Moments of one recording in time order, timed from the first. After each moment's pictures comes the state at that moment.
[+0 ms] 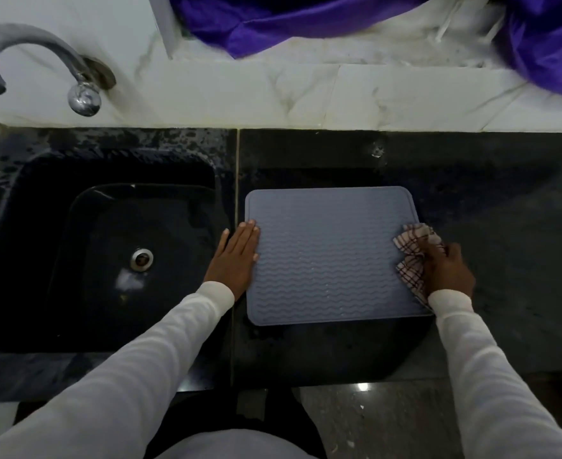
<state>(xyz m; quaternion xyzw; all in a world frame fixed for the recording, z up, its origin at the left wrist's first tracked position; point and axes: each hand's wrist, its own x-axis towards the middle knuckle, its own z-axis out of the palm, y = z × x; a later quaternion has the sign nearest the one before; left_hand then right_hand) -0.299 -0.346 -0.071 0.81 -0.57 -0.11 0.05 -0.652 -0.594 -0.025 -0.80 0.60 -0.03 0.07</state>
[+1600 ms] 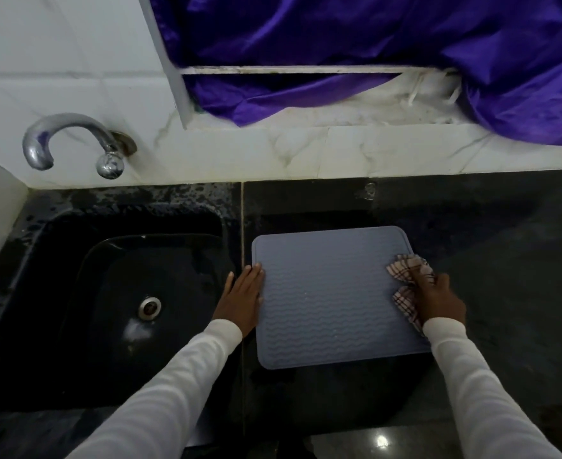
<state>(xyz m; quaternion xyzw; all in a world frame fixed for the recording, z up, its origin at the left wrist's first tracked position) -0.291 -0.351 -0.055 0.81 -0.56 -0.15 0.08 -0.637 -0.592 -0.020 -0.81 0.59 0.04 0.06</state>
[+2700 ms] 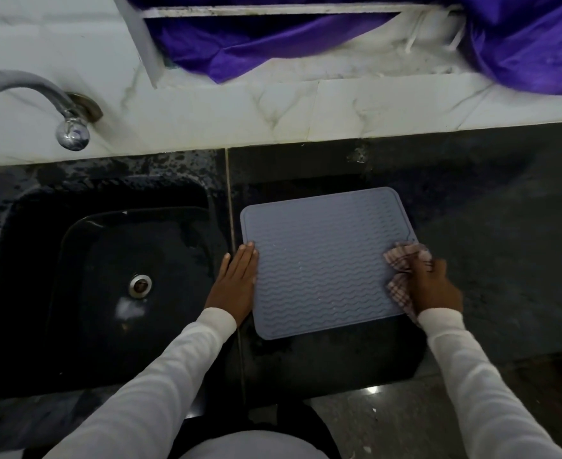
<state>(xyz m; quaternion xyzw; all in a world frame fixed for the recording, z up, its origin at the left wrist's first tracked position) -0.304 -0.336 -0.073 0.79 -0.60 -0.11 0.06 -0.639 -0.536 -0.002 -0.78 0.62 0.04 0.05</state>
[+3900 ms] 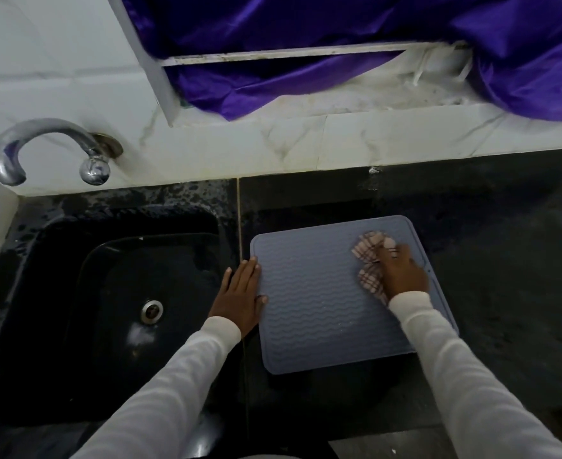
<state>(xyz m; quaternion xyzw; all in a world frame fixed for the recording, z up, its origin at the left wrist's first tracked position) -0.279 -0.362 -0.055 0.81 -0.57 -0.14 0.02 -0.549 -0.601 -0.029 -0.84 0.54 0.05 0.08</state>
